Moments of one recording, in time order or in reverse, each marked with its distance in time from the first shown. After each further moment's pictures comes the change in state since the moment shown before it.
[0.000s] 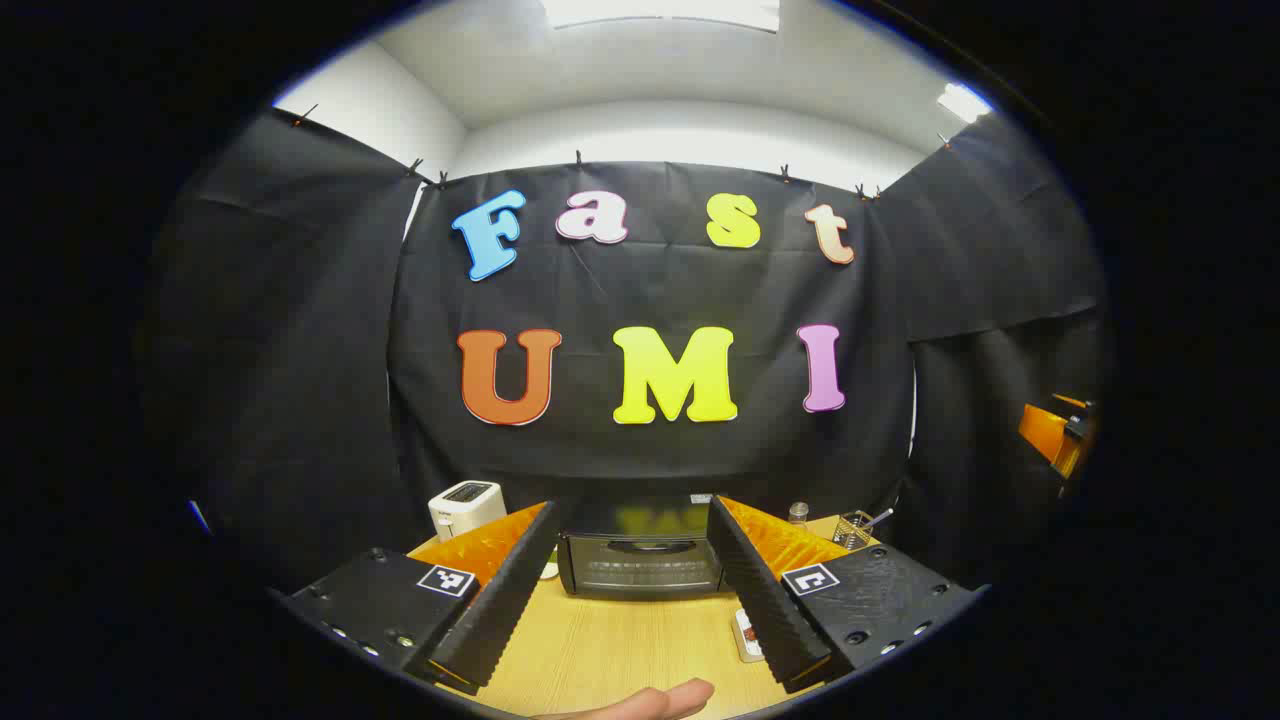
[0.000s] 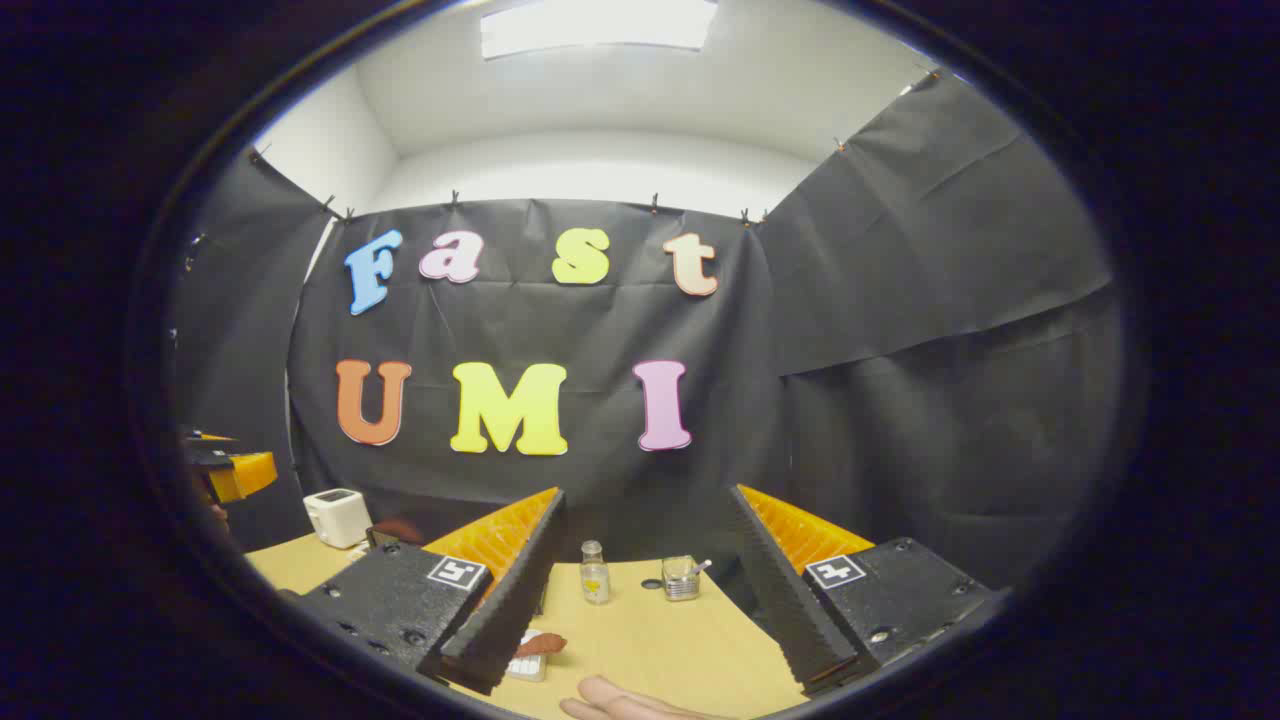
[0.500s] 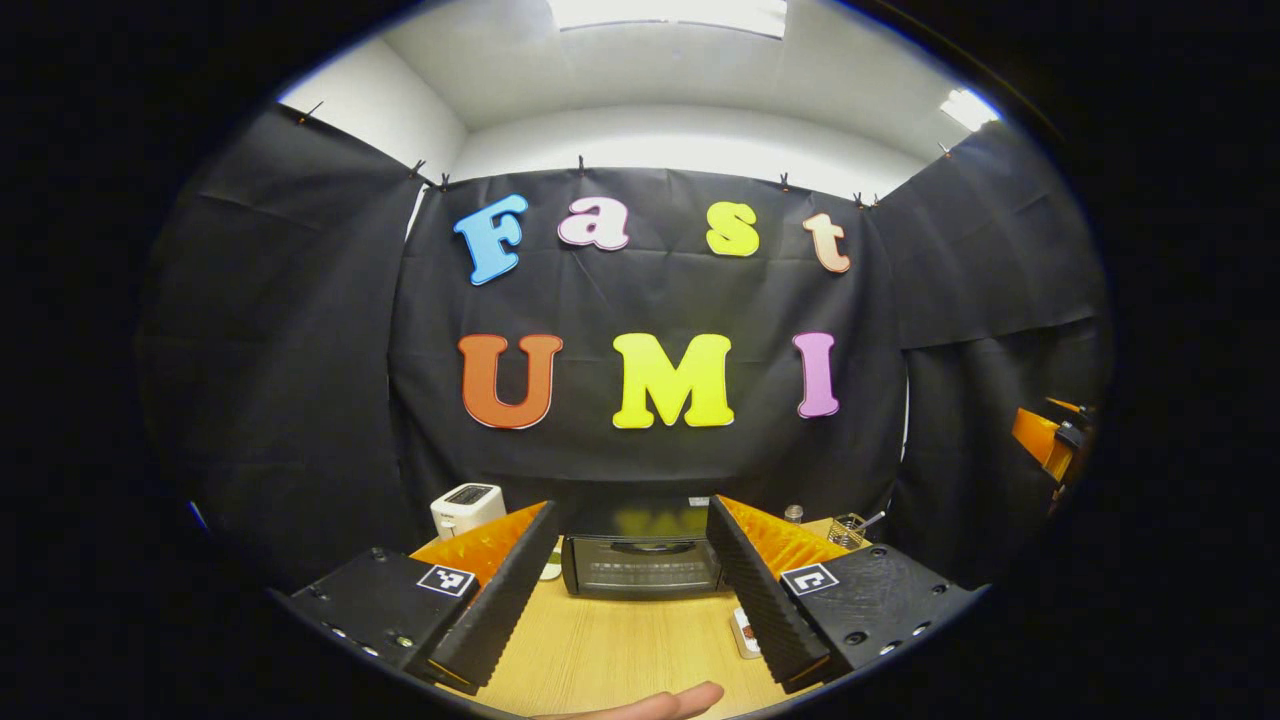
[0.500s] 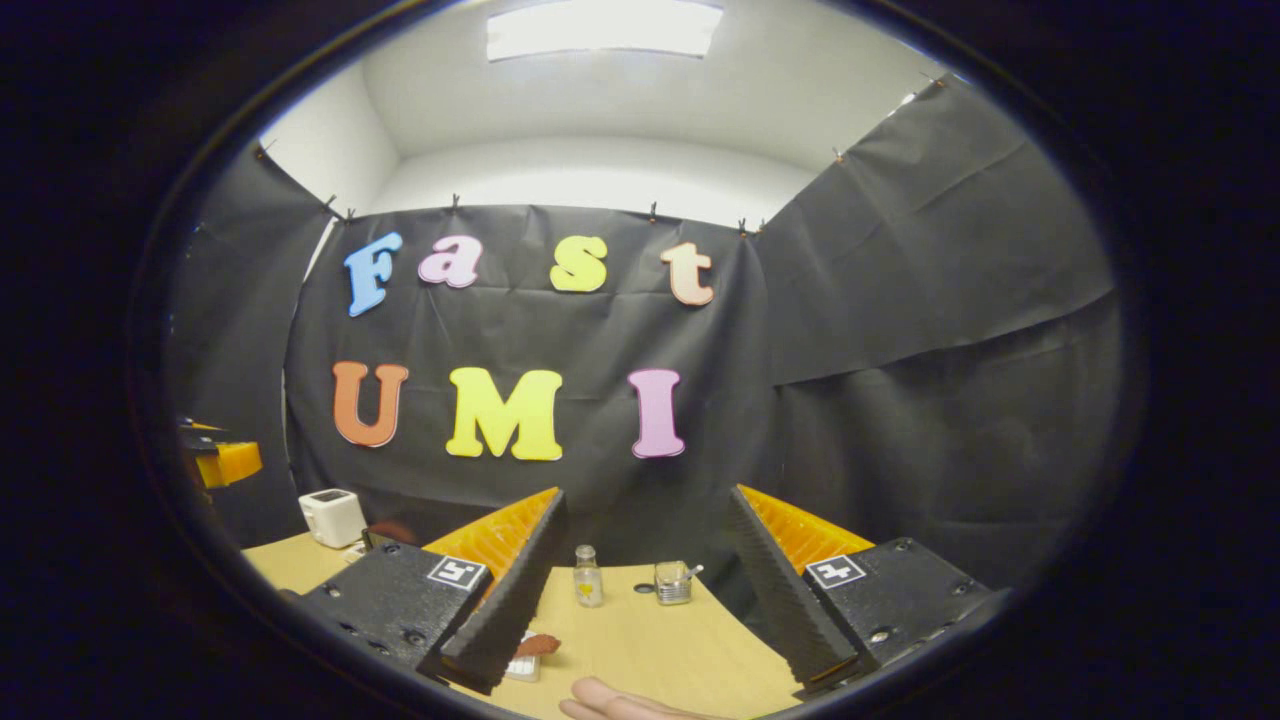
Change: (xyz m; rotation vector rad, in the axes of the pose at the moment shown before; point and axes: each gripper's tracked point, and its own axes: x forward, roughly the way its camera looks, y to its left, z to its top) left arm -0.014 0.013 0.006 0.001 -0.010 0.012; right arm -0.006 -0.007 0.004 -0.021 -0.016 -0.017
